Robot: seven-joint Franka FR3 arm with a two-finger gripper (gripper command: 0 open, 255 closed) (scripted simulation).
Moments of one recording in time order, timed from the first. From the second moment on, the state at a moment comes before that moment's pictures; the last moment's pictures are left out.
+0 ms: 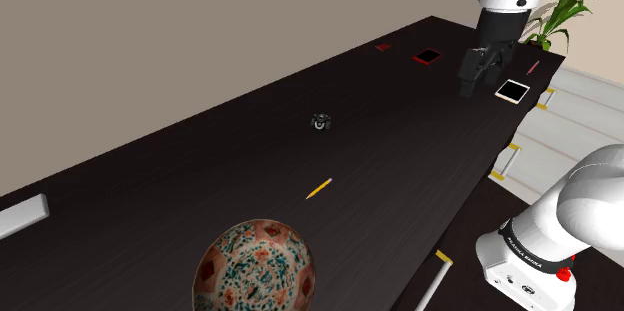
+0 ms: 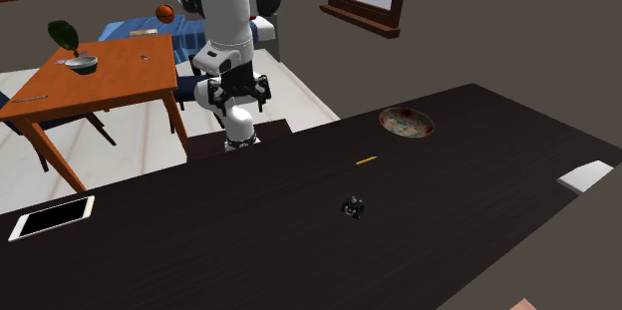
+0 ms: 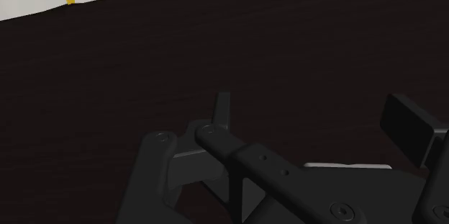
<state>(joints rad) -0.01 -0.74 0.05 -2.38 0.02 1.46 0.10</state>
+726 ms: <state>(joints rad) 0.03 -0.51 0.15 -2.35 0.08 1.72 0.19</state>
